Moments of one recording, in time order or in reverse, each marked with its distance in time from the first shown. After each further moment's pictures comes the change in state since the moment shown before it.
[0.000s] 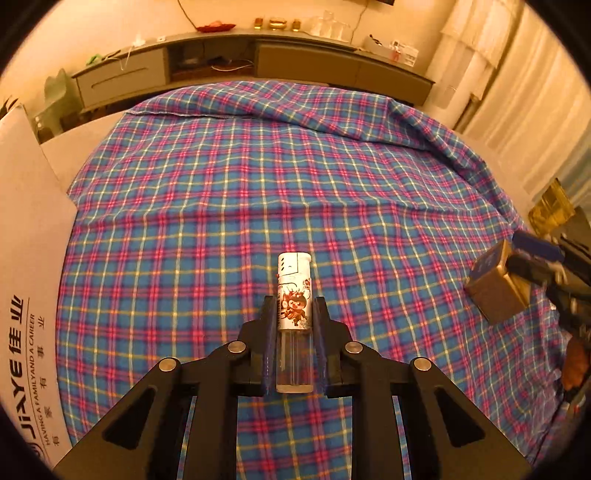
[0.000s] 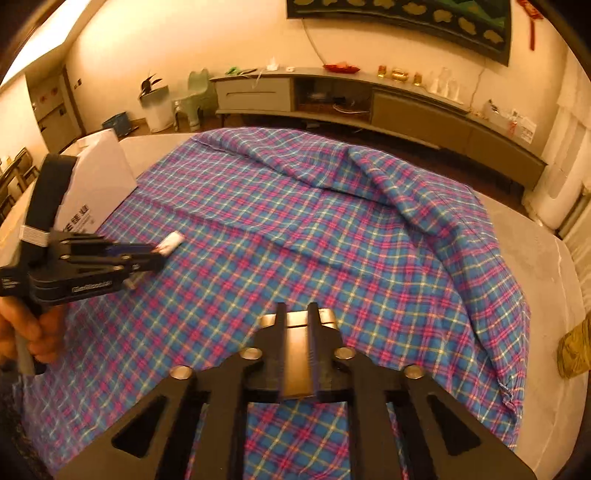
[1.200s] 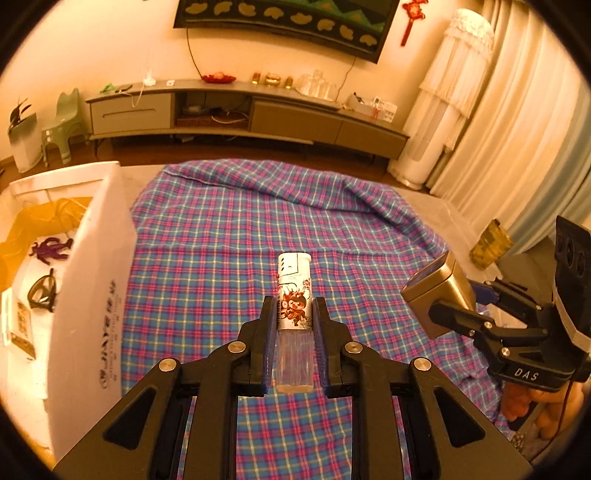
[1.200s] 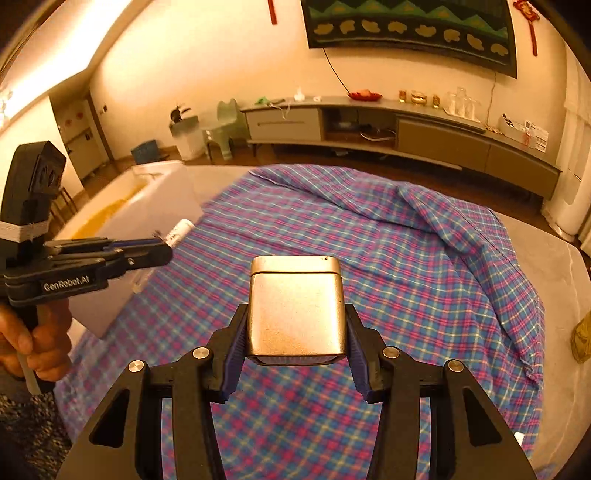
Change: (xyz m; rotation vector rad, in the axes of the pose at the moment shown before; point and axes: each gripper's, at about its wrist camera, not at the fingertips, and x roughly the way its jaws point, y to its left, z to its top) left arm -0.143 0.008 -0.021 -0.050 -0.214 -0.090; right arm -0.069 0.067 -0.002 0.022 -0.123 0.142
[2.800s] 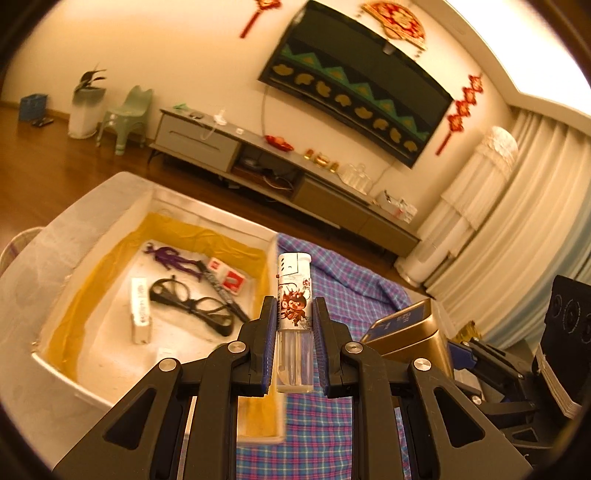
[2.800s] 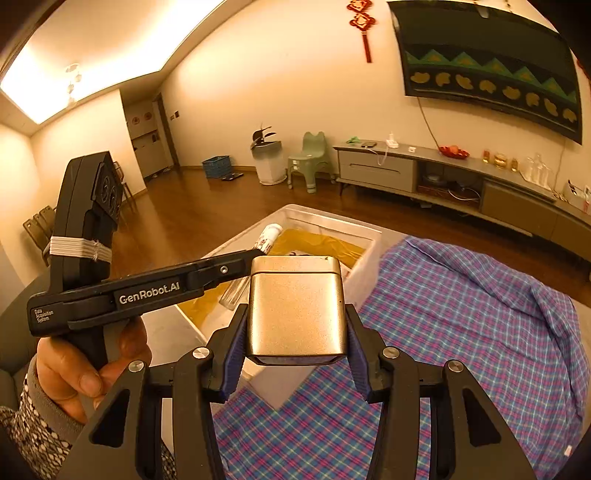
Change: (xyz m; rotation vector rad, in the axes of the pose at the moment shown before) left arm -0.171 0.164 -0.032 -0.304 -0.283 -0.025; right arm -0.033 0.245 0.057 -0.163 -0.114 0.188
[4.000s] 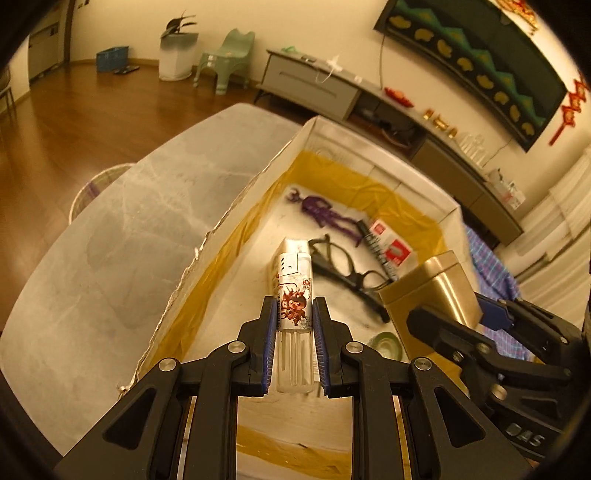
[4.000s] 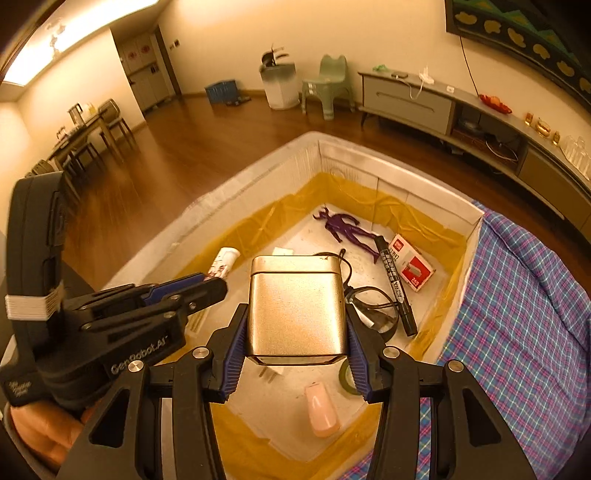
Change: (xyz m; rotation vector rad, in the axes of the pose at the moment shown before) left arm 0.074 0.126 -0.002 -0.146 0.223 0.402; right arm 0.199 0.020 0.036 -0.030 0.346 0.005
